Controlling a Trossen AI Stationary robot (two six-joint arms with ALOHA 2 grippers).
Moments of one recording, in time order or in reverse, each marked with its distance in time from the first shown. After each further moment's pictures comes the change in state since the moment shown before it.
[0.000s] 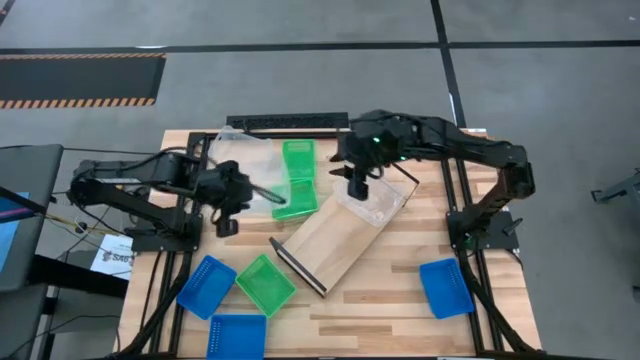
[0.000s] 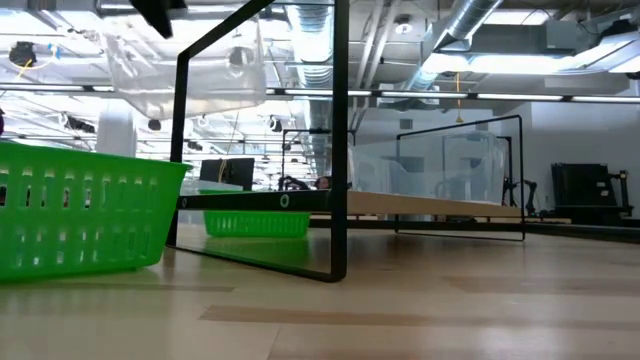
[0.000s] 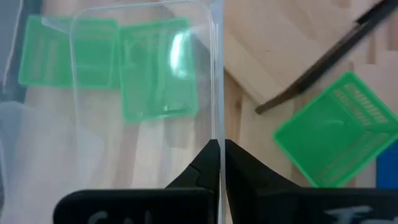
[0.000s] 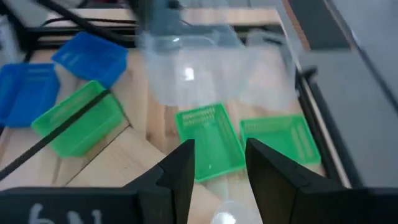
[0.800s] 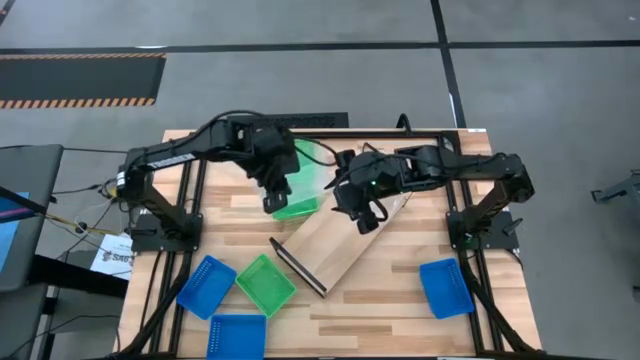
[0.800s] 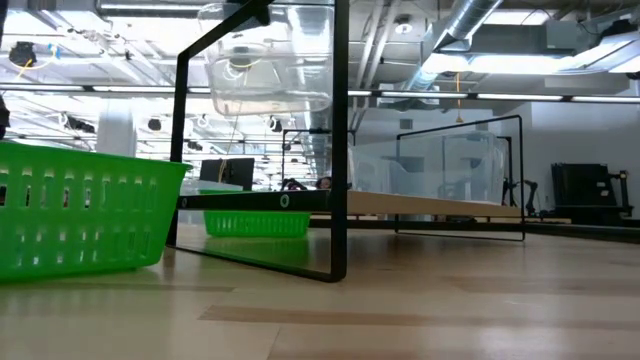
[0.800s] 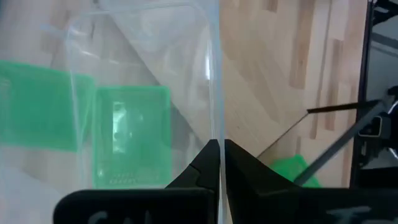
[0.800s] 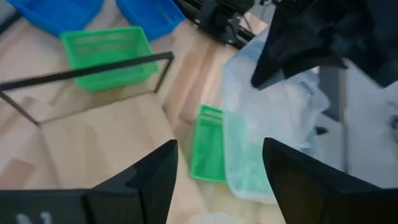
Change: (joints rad) left arm 0.219 0.440 0.501 -0.048 0.283 0.030; right arm 0.201 0.031 -0.001 -0.034 0.127 -0.372
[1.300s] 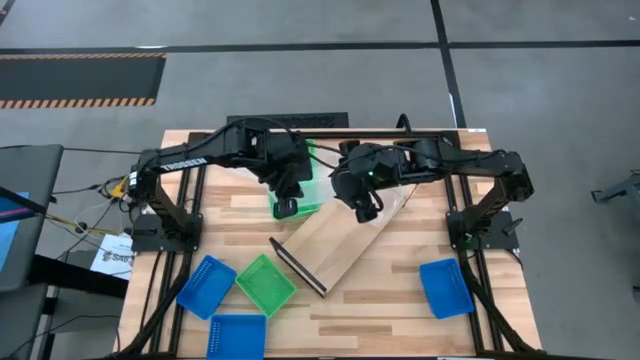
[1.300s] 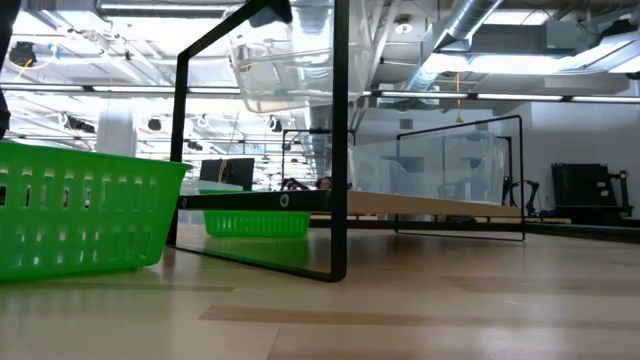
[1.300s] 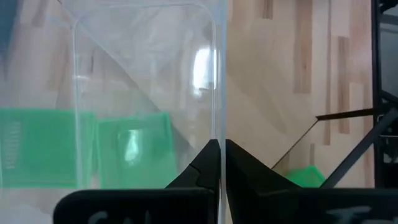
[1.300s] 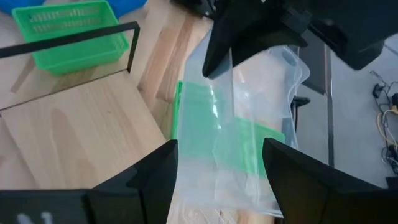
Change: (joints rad) left arm -0.051 0.087 0.092 0.023 -0.060 0.070; right arm -0.049 0.000 0.000 -0.053 0.043 0.029
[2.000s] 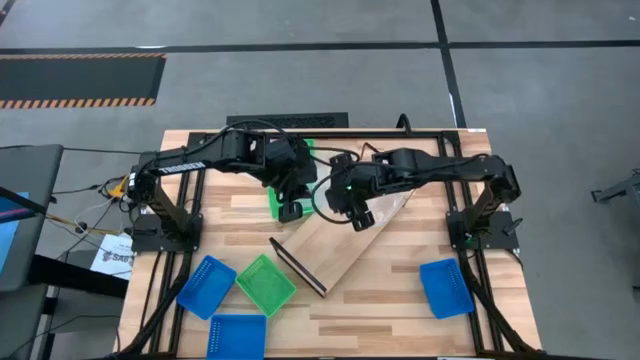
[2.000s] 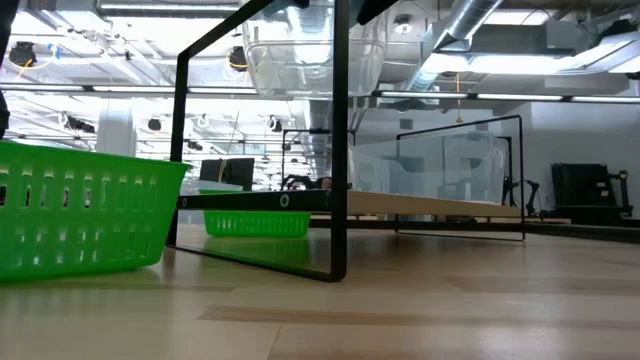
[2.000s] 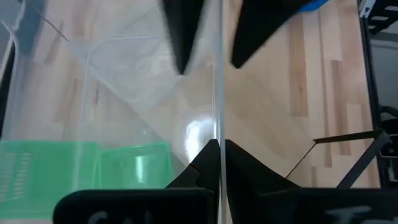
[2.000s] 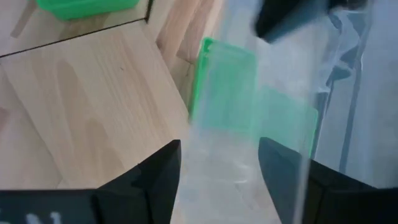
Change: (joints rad) left arm -0.050 -0.002 0.011 0.090 -0.052 -0.003; right arm 0.011 0.098 0.000 -0.096 -0.001 -0.017
